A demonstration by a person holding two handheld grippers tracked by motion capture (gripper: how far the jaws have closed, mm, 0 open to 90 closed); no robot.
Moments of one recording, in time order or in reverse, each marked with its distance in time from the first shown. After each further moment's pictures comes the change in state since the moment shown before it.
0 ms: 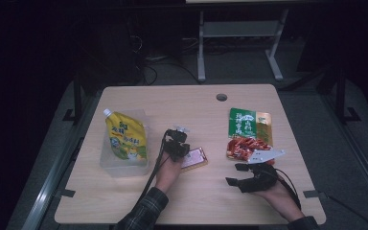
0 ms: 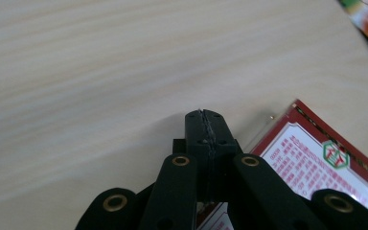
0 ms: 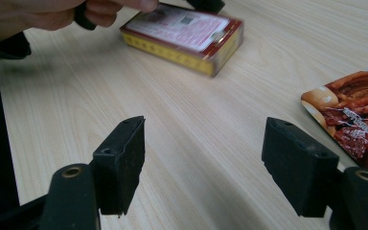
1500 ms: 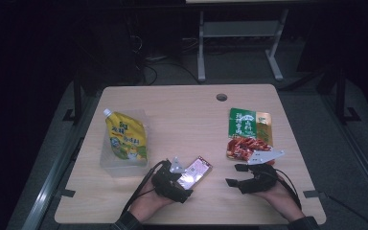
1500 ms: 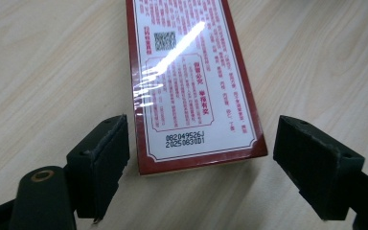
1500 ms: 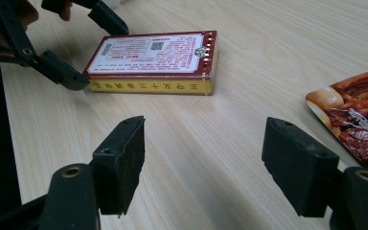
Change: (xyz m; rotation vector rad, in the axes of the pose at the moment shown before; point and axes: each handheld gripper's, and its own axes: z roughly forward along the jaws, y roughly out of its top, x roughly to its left) left arm -0.018 -0.080 -0.069 0.094 -0.232 0.389; right arm 0.000 -0.001 0.000 0.005 0.010 -0.023
